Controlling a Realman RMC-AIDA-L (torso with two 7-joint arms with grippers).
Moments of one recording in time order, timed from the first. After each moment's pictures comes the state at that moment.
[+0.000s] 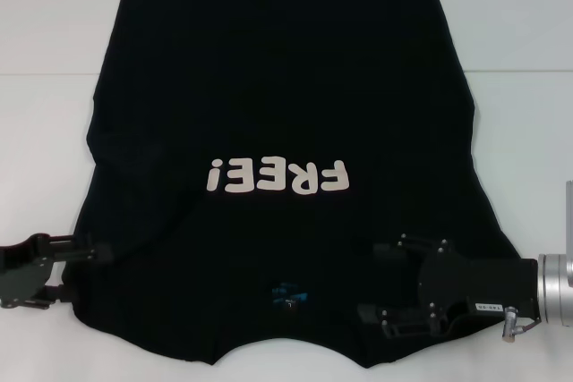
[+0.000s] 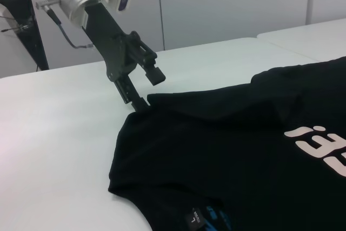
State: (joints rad) left arm -0.52 -1.89 0.47 0.56 2.43 1.52 -2.57; right arm 0.54 2.09 -0.84 -0.46 -1.99 -1.39 1.05
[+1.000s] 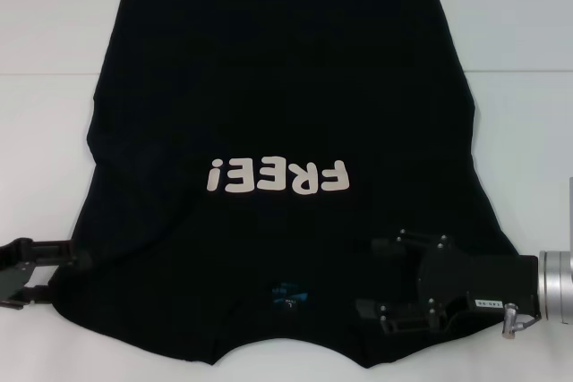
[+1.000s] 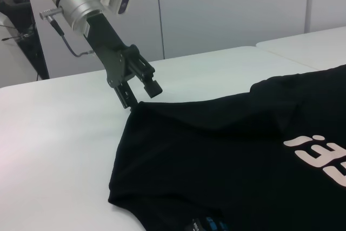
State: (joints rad) left arm -0.51 -1.89 0.49 0.61 2.49 1.50 -2.57; right arm 0.54 2.09 -0.84 -0.46 -1.98 -1.40 1.05
